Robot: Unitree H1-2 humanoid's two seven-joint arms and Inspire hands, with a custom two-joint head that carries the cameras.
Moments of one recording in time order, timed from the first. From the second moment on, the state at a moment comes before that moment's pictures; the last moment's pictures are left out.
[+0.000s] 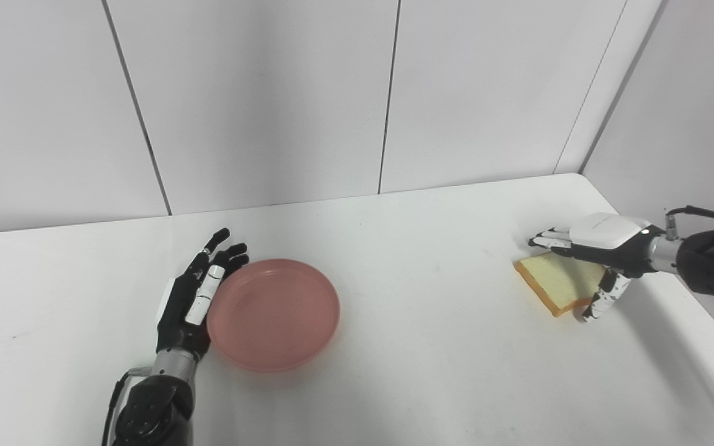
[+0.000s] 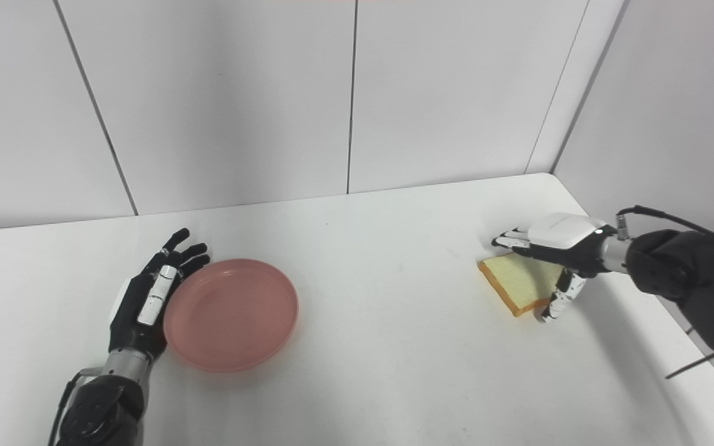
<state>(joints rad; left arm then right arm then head) -0.51 -0.03 0.02 0.64 -0.12 -0.23 -0.17 -0.48 -1.04 0.25 0.47 -0.68 -0.45 0.45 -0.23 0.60</state>
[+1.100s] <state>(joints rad) -0.50 -0.03 0.01 0.61 -0.13 -0.22 -0.18 -0.56 -0.99 0.30 0.46 -0.78 -0.33 0.53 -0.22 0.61</state>
